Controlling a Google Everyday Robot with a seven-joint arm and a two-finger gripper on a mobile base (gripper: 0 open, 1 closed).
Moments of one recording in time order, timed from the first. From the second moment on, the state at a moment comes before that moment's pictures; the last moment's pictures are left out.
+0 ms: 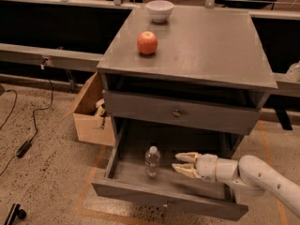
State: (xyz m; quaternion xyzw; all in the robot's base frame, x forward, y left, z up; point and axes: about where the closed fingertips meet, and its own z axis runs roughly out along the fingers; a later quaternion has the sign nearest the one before) arm 0.531 -0.120 0.510 -0.45 0.69 0.30 0.49
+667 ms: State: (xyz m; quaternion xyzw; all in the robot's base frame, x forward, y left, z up) arm 0.495 -0.209 0.576 -0.42 0.72 0.23 0.50
